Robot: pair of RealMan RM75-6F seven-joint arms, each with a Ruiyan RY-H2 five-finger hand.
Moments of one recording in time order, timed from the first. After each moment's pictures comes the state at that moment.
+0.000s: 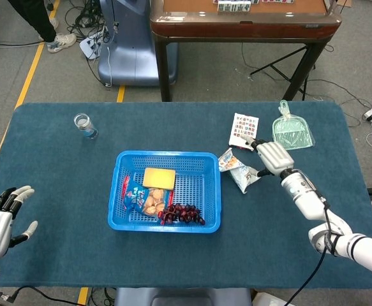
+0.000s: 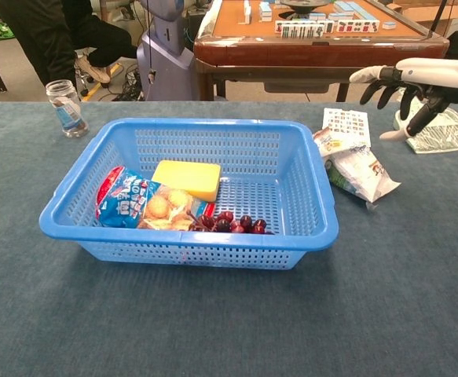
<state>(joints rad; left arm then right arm) -0.11 -1.10 -0.06 -1.69 1.54 1.53 0.15 0.76 -1.36 0.13 -1.19 -1.33 0.80 0.25</state>
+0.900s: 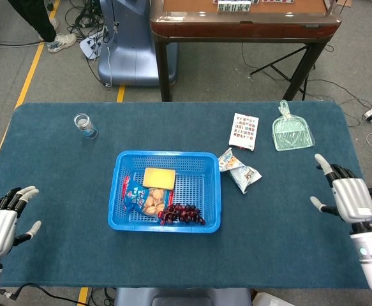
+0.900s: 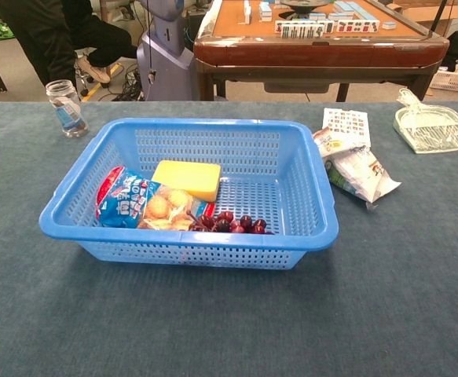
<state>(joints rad) -0.12 -1.11 -0.06 -1.68 1.53 1.50 0.16 0.27 -1.07 0.01 -1.62 -1.38 1.43 0.01</state>
